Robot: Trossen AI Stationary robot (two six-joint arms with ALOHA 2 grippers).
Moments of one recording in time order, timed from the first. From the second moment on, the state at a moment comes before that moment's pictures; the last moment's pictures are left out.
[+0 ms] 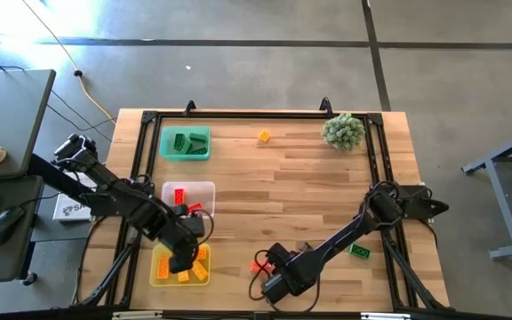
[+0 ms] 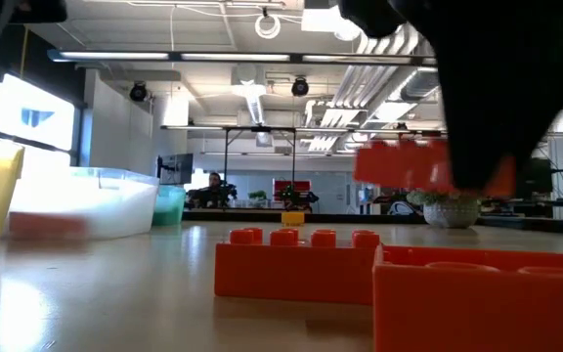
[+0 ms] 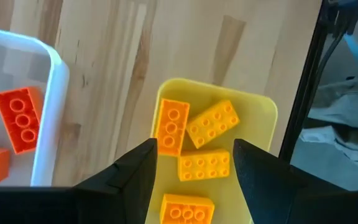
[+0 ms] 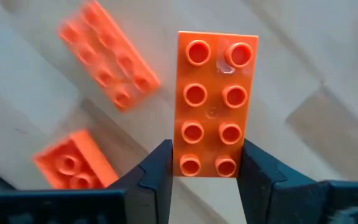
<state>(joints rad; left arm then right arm) -0.52 1.41 1.19 -1.04 -0.05 -0.88 0.61 2.24 1.89 -1.15 0.17 1.40</state>
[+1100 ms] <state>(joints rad) -0.08 1.41 1.19 -0.65 0.30 -0.81 0.46 2.24 2.23 -1.31 0.51 0.41</state>
